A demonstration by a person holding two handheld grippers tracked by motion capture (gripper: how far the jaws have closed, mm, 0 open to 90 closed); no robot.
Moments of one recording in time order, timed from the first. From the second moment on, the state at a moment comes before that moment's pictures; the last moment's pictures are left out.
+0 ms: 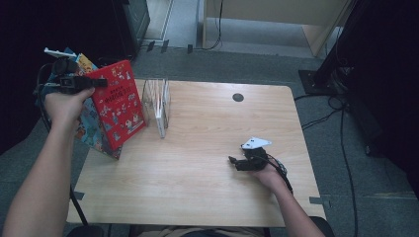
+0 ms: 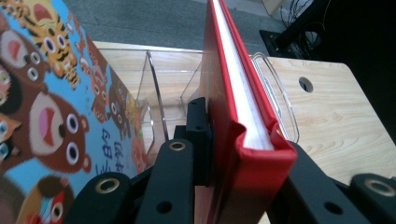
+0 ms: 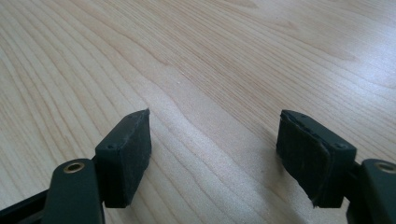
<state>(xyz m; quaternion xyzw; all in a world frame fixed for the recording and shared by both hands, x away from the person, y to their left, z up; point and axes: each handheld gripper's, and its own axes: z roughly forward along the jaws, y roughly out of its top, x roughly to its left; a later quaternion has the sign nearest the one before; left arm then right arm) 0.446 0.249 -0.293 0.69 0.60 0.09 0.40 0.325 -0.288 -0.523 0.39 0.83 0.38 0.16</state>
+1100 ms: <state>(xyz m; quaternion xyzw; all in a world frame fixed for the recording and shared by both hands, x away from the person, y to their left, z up) 0.458 0.251 -0.280 0.73 0.59 0.03 0.34 0.323 -0.287 -0.523 0.39 0.82 0.38 0.17</state>
